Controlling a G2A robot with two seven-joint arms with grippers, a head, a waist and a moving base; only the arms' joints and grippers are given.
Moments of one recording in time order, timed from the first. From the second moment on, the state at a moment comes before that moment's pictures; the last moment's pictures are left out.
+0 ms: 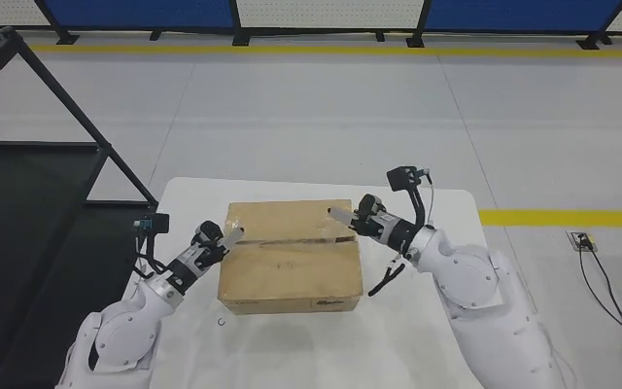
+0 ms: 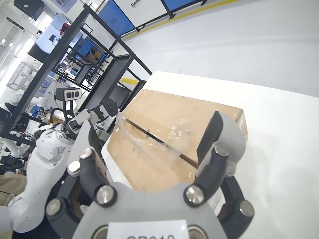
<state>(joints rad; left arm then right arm) 1.18 -1.22 -1.61 -1.72 0.41 -0.33 -0.53 -0.81 -1.33 1.28 -1.64 -0.48 -0.10 0.76</state>
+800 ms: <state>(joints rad) 1.42 -1.20 -1.72 -1.87 0.37 -0.45 -0.35 -0.48 -1.34 1.15 -1.41 -0.54 0.10 1.11</state>
